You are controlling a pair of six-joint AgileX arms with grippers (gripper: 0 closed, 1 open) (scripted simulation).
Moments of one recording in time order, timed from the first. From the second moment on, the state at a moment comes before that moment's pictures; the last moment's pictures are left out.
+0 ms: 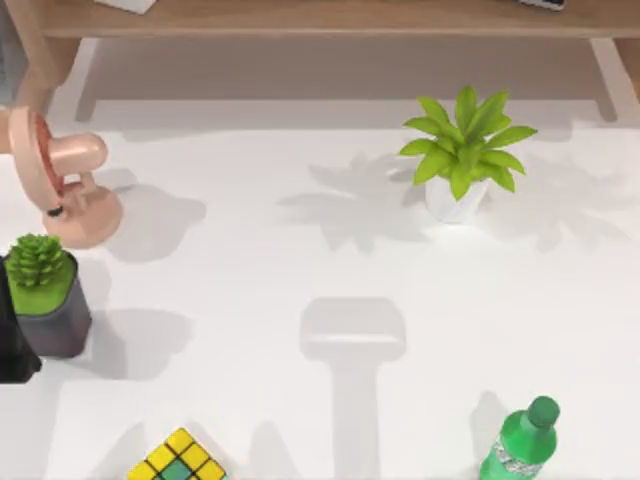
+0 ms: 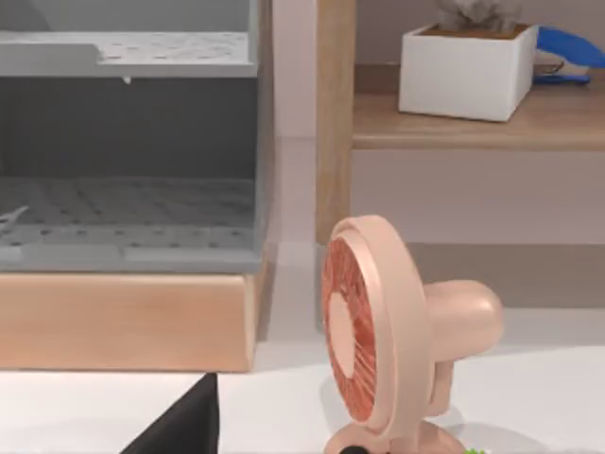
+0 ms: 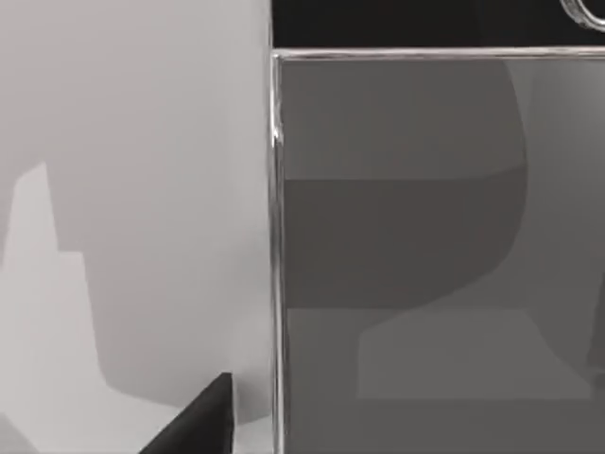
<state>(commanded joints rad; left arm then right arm) 0.00 0.00 0.00 0.00 0.00 0.00 -0.59 1.46 0.56 -0.67 0.00 -1.10</state>
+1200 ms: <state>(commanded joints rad) 0.00 0.00 0.00 0.00 0.00 0.00 -0.59 1.43 0.58 -0.72 0.00 -1.09</state>
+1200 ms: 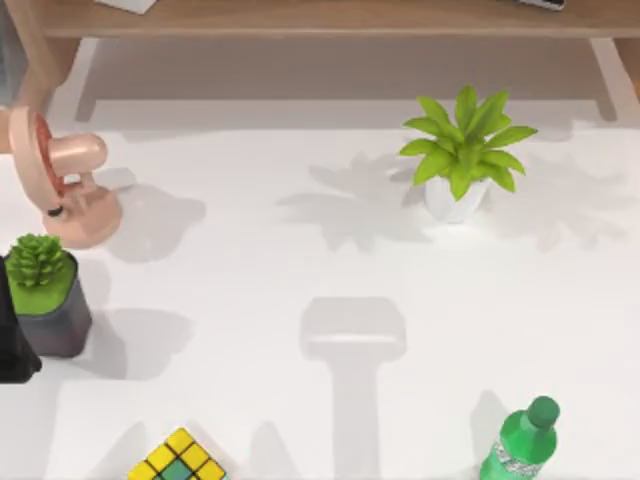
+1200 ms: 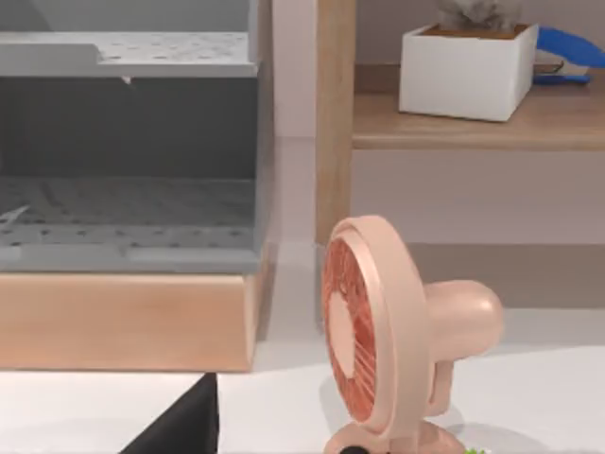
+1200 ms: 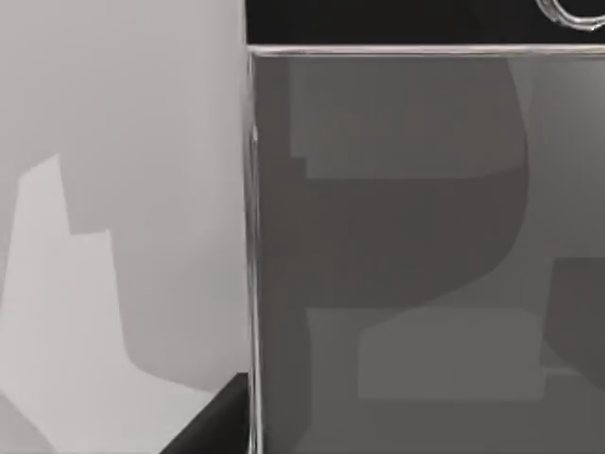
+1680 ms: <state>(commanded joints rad) 0.00 0.00 0.00 0.00 0.00 0.00 -0.59 1.38 0.62 -0.81 0.00 -1.09</state>
